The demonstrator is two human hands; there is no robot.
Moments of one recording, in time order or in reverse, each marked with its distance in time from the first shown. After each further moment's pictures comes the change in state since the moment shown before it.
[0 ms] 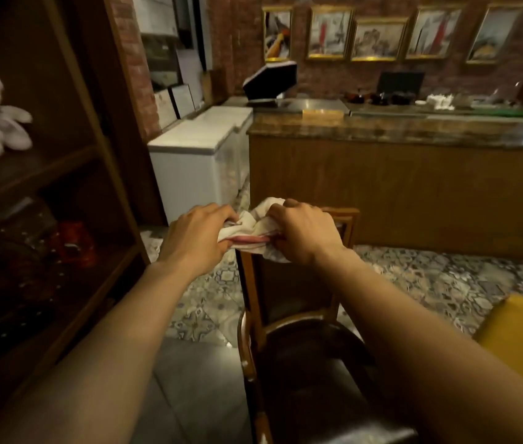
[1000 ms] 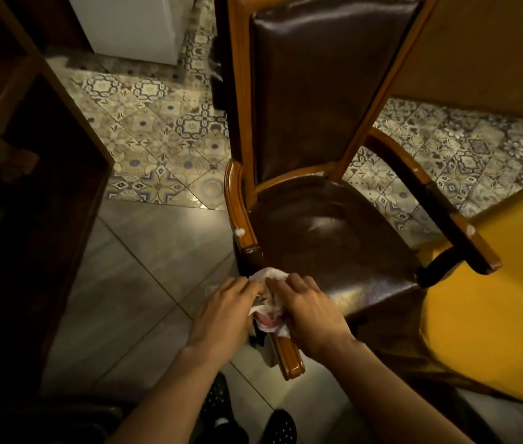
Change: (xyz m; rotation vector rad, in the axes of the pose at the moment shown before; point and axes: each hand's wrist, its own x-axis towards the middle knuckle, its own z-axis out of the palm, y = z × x) left_hand -0.268 -0.037 0.363 -0.359 -0.652 -0.045; right_hand -0.232 -0.052 0.382 0.254 -0.718 0.242
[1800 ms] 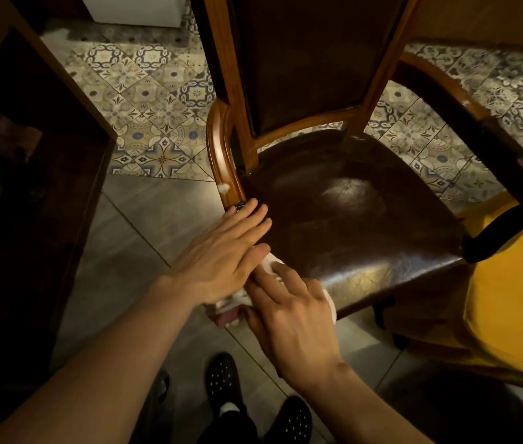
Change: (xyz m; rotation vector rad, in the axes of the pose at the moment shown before) left_hand 0.072 -0.034 0.054 0.137 -0.152 0.242; right_hand -0.010 0.013 0.081 -0.104 0.347 -0.113
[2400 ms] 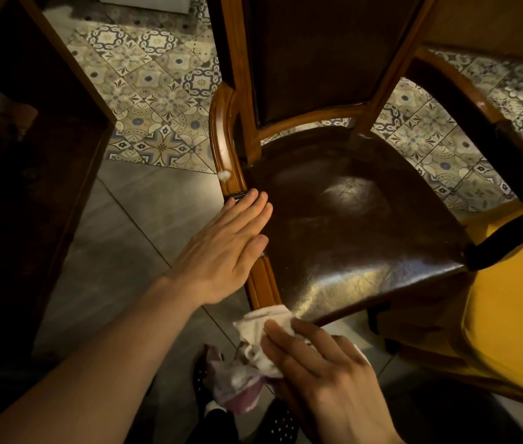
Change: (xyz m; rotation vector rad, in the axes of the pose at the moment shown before) left_hand -0.002 -0.003 0.026 -0.076 0.161 -0.032; right_hand -0.071 0.030 0.009 0.068 0.023 -0.238
